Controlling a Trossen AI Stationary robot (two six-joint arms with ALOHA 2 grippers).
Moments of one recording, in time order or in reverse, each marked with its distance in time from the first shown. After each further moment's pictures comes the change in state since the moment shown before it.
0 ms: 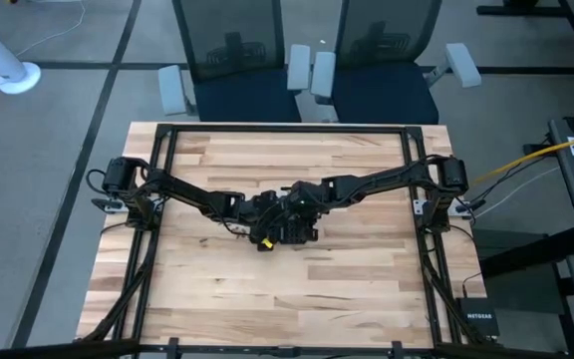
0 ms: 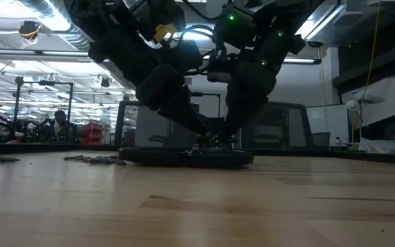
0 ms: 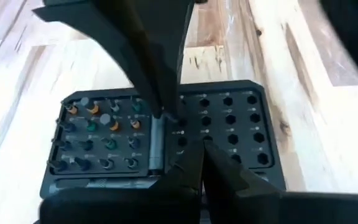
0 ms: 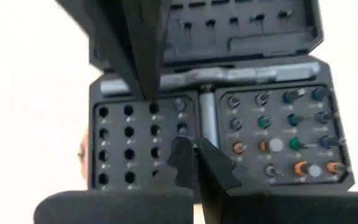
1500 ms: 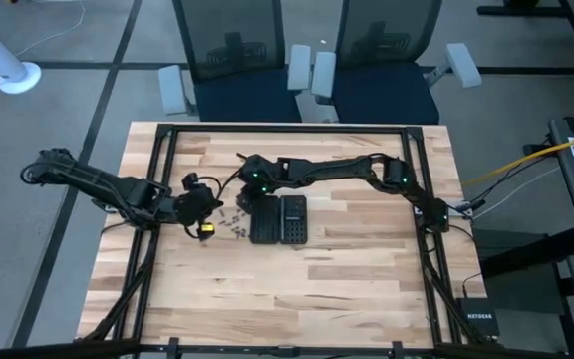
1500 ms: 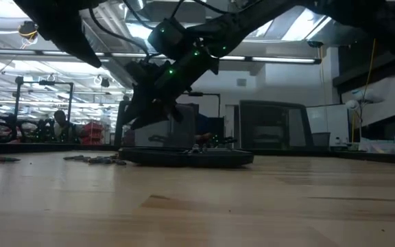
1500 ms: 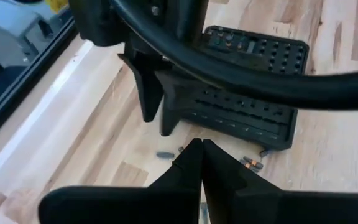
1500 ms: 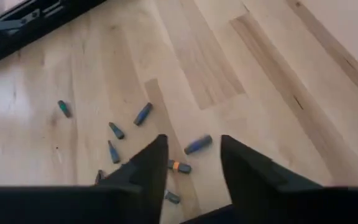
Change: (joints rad) left arm -0.239 -0.833 -0.157 -0.835 -0.468 -0.467; right arm -0.120 0.483 0.669 0.099 -0.062 0.260
